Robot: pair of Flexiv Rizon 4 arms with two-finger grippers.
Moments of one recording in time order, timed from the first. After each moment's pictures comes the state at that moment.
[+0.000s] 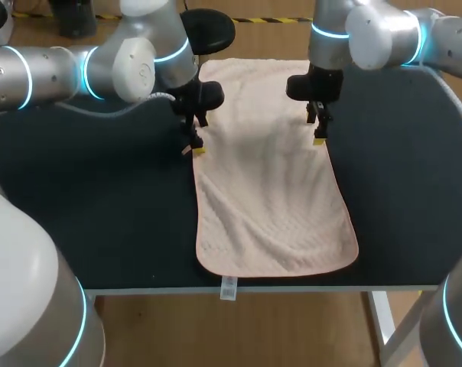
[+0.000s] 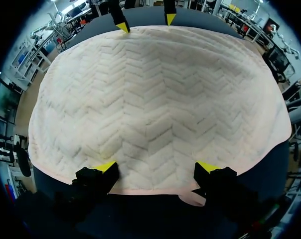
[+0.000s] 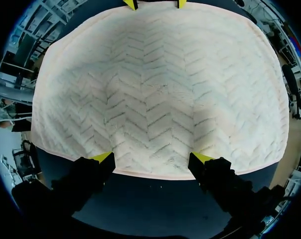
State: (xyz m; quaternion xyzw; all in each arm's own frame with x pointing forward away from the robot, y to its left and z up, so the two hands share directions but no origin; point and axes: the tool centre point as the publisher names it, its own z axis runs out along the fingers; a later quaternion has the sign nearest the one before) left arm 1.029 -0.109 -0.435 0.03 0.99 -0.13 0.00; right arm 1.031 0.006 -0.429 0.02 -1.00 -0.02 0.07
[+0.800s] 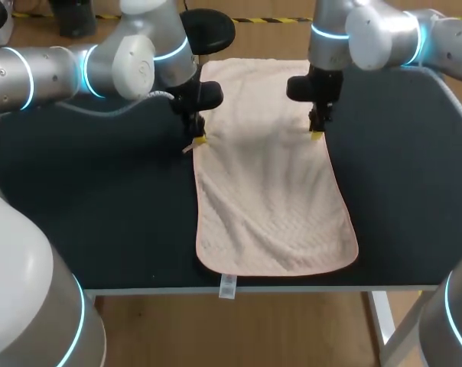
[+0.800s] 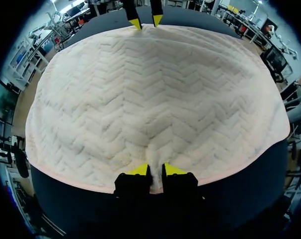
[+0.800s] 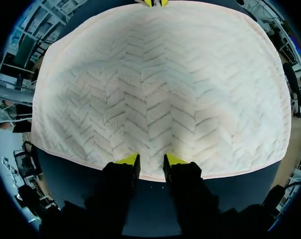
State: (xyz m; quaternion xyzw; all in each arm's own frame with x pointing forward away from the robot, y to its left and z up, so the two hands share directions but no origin) left arm 1.029 -0.108 -0.437 0.04 0.99 -0.13 -0.01; right arm 1.030 0.005 -0.431 0.01 -1.00 -0.02 0.07
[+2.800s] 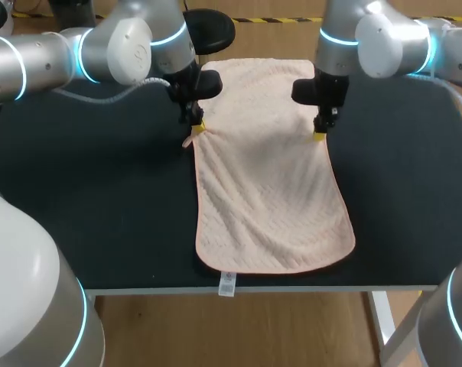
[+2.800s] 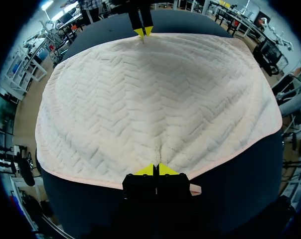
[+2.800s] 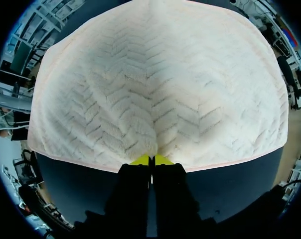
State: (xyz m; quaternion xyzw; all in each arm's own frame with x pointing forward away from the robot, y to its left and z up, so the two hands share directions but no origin) left arm 1.035 -0.105 -0.403 0.07 0.99 -0.12 0.00; right arm 1.020 -0.003 -0.430 -0.02 -1.00 -0.04 0.06
